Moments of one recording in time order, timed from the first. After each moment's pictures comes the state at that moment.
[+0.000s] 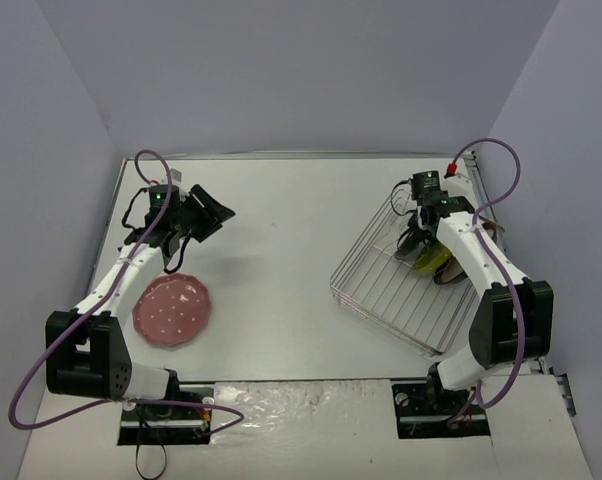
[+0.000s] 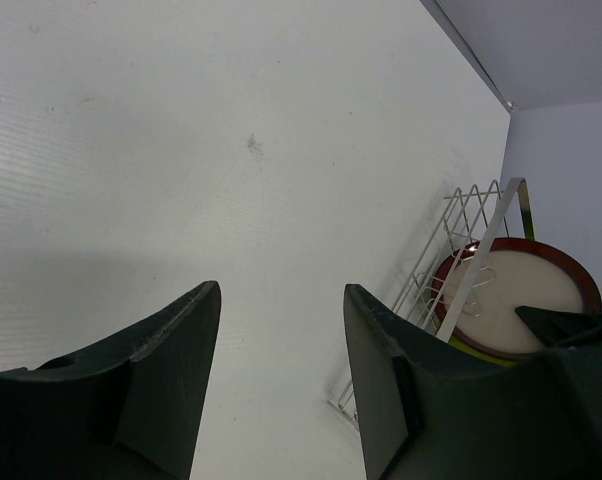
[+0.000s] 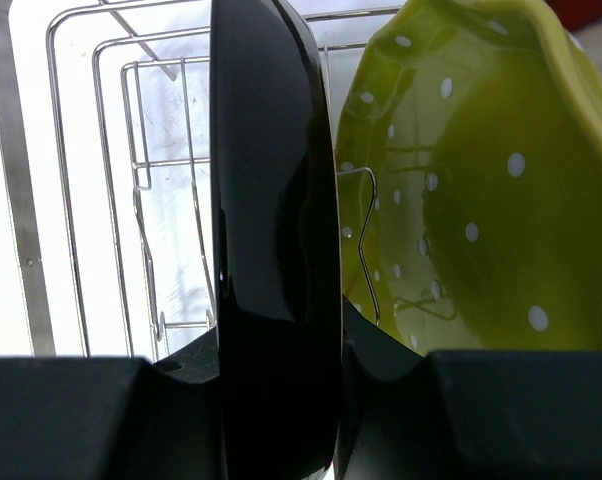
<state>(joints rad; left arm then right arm) -0.12 1.37 0.98 -0.18 0.30 -0.84 0.14 1.53 1.20 -0.65 0.46 0.72</state>
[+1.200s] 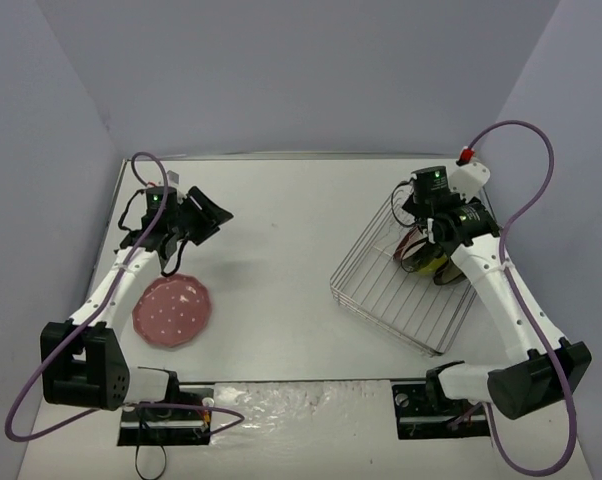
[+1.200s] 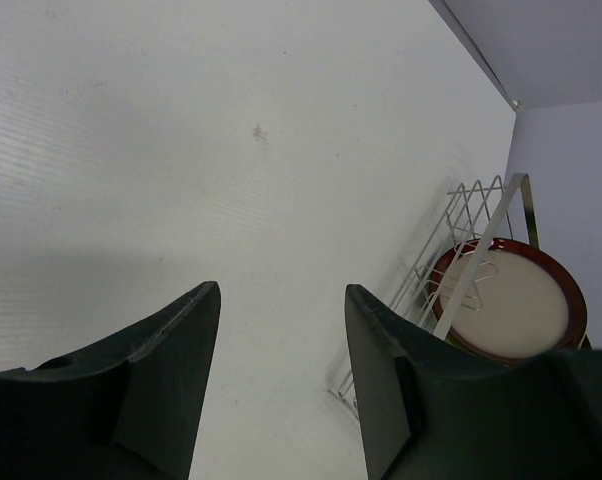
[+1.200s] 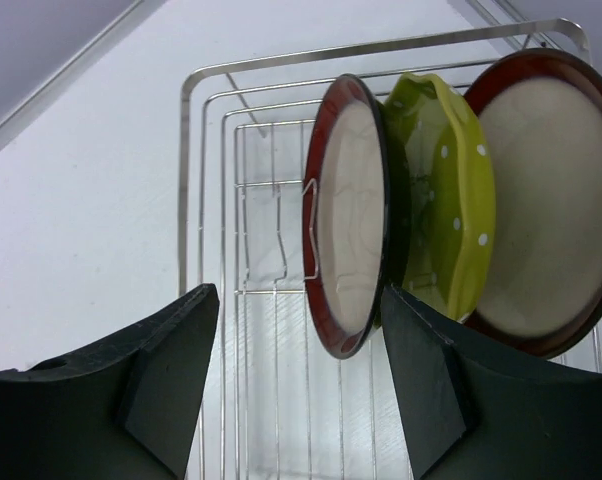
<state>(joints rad) -0.12 1.32 0.99 -0.25 0.29 -0.84 0.32 1.28 1.32 -0.82 0.63 0.78</state>
